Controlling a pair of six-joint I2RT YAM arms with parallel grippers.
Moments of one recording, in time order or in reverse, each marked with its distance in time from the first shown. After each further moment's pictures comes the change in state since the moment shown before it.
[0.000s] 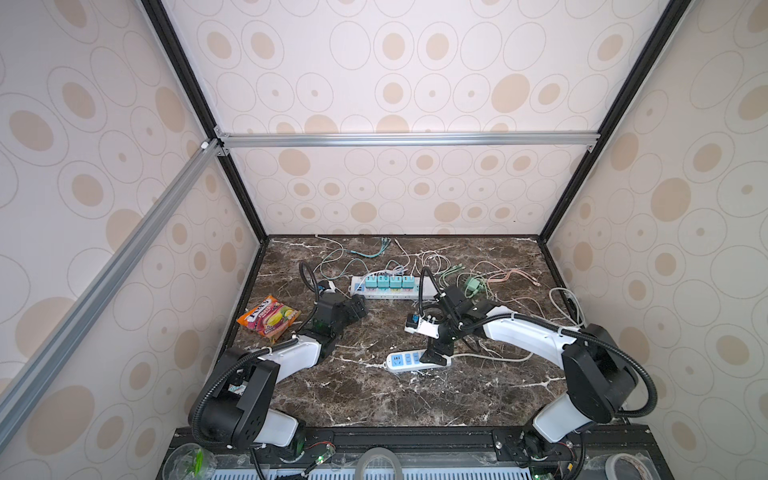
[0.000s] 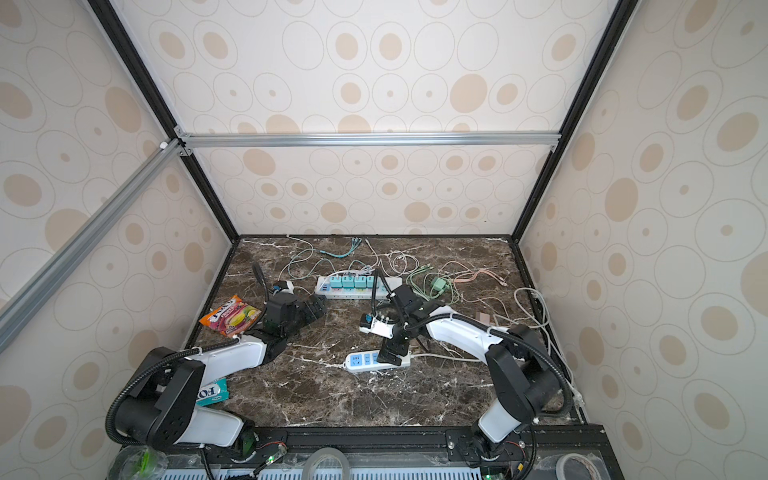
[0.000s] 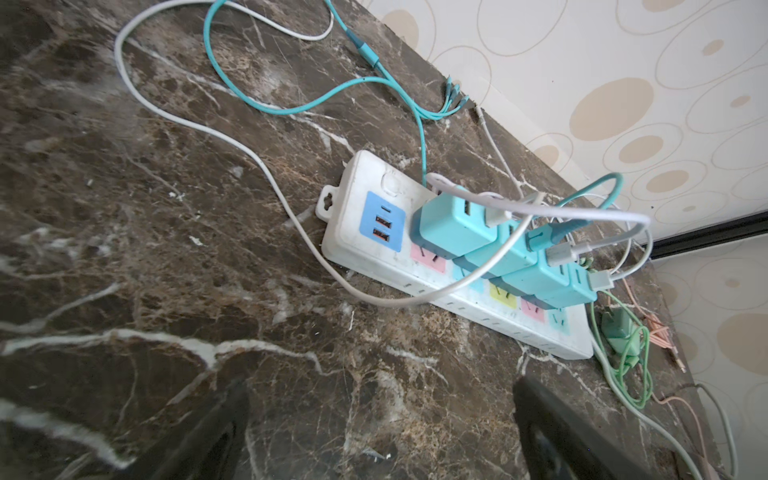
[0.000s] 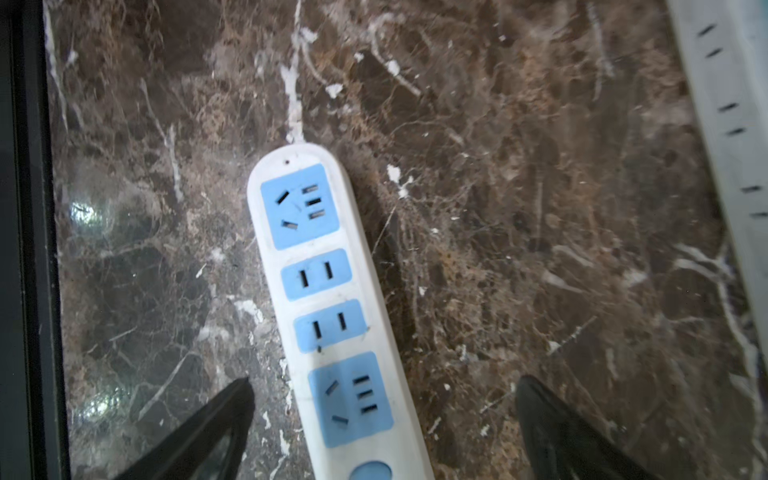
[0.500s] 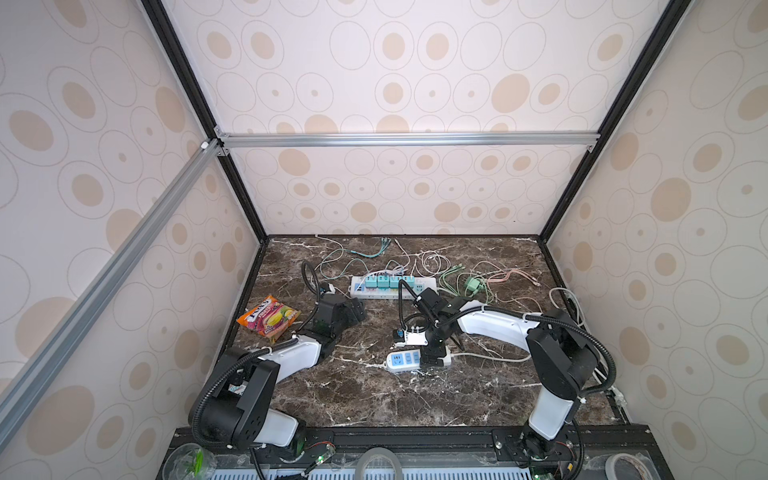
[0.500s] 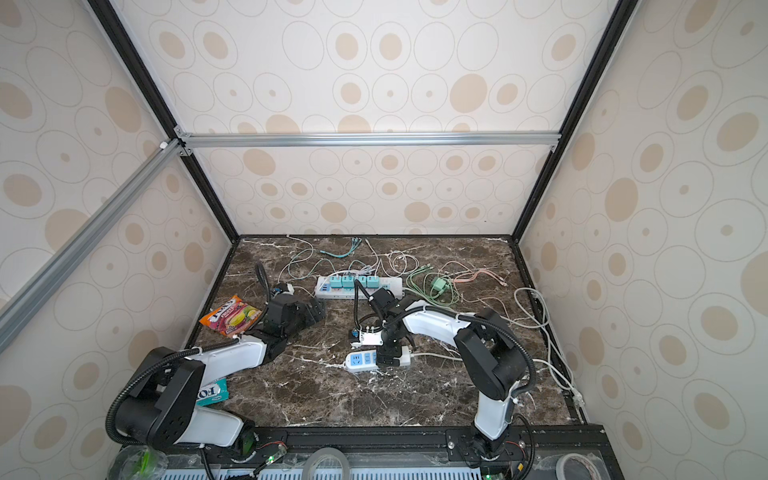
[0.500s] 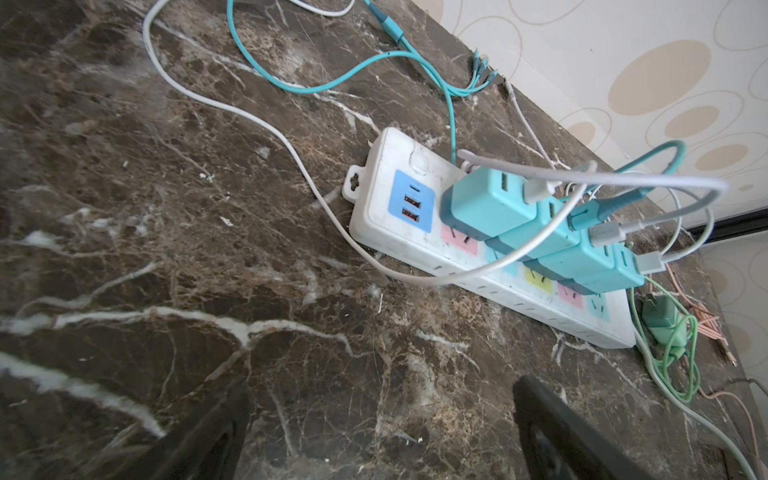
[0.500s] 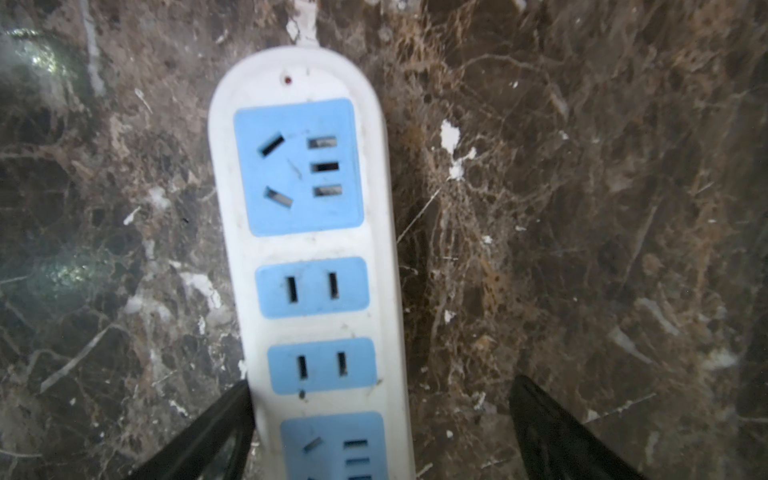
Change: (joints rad) left arm 0.000 0.000 0.000 -0.051 -0.015 0.024; right arm 0.070 0.187 0.150 -0.122 0.140 -0.163
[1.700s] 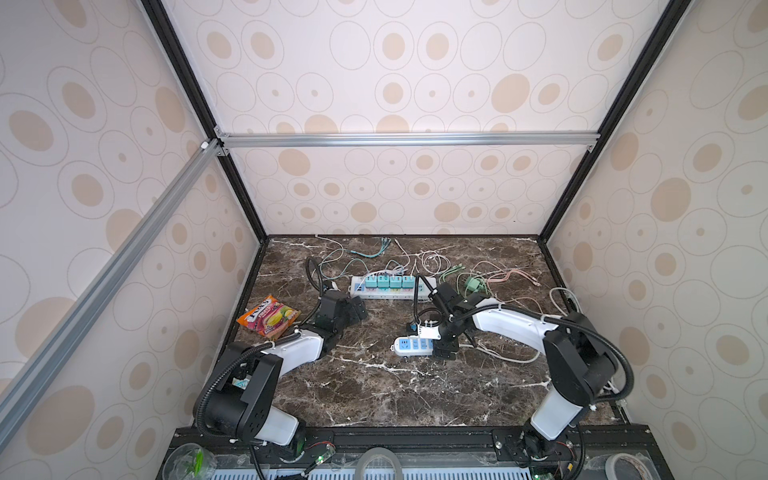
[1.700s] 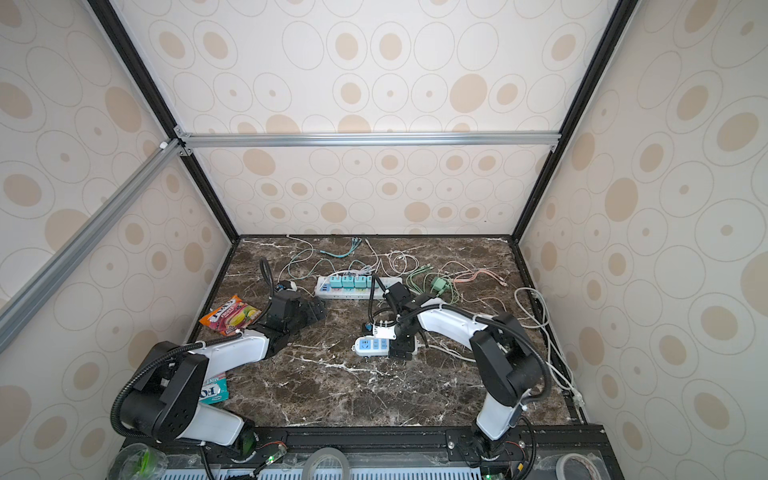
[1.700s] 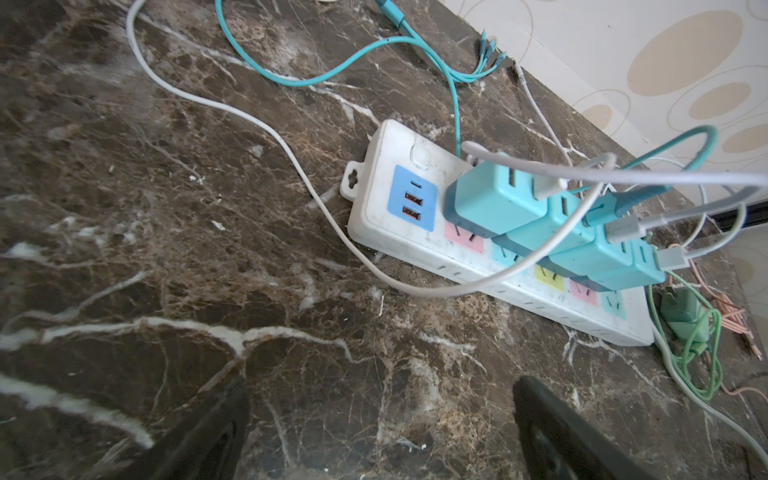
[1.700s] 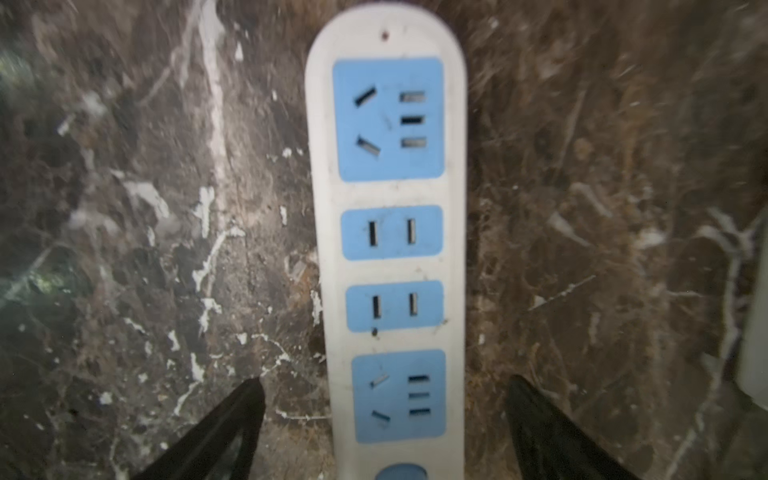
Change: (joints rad) left arm 0.000 0.038 0.059 -0.069 -0.003 0.024; right arm -0.103 -0.154 -0.093 0.027 0.020 -0.026
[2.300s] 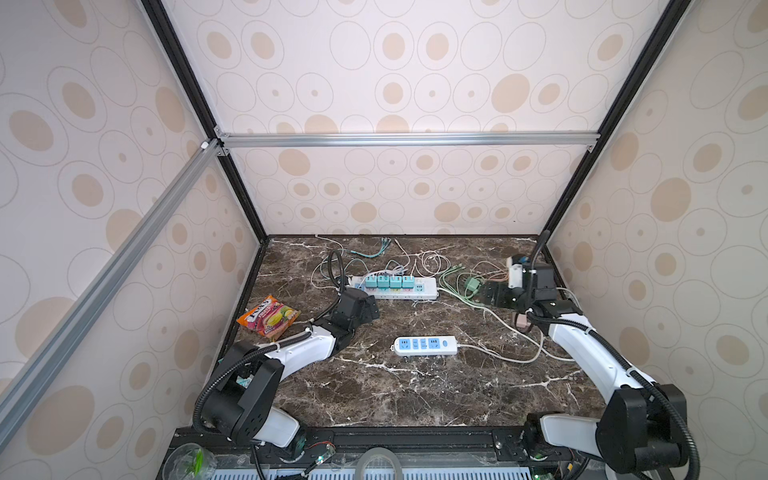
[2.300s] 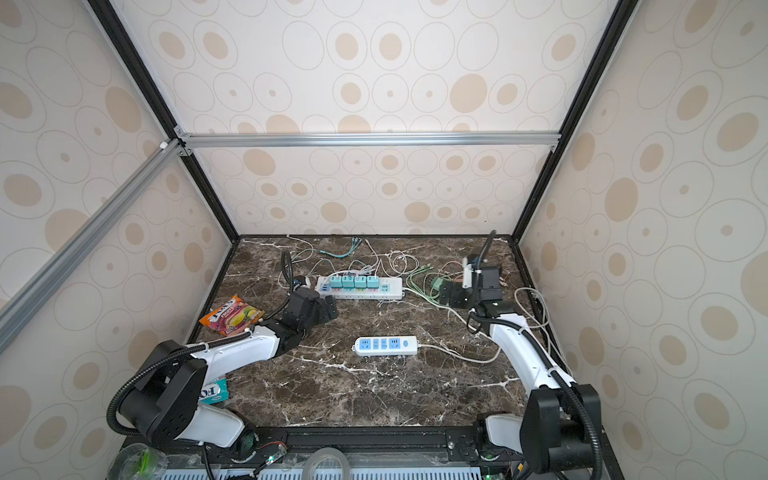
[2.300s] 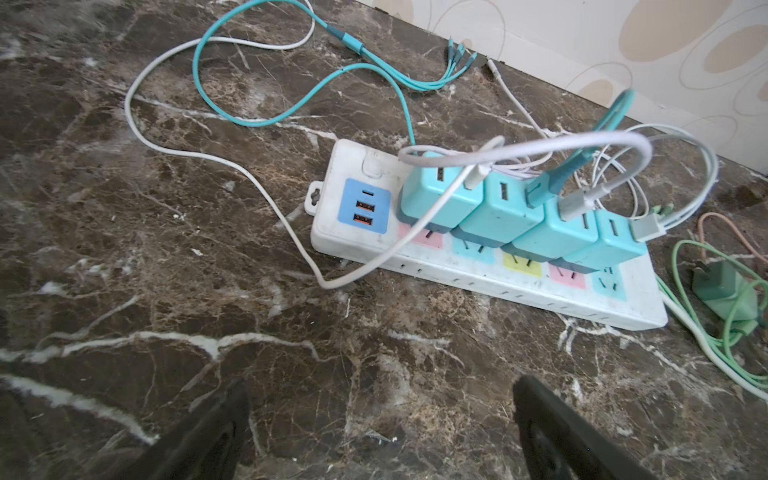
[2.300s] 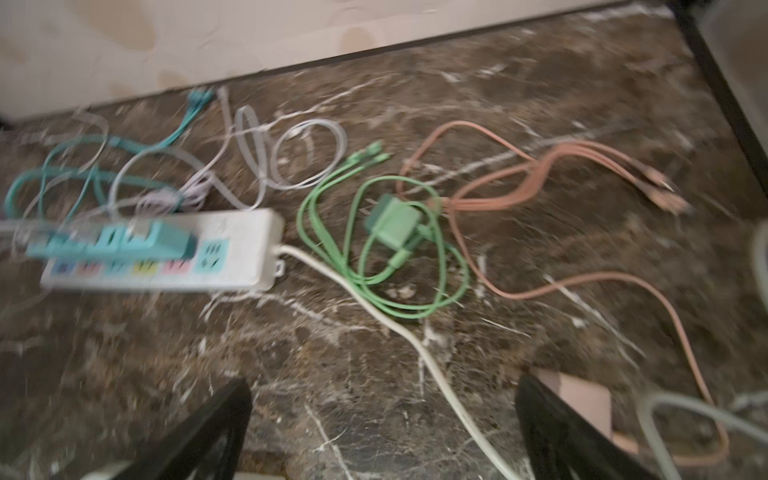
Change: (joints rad) left arm -0.161 0.009 0.101 -0.111 -0.208 0.055; right arm -0.627 -0.373 -0.183 0.322 0.106 1.188
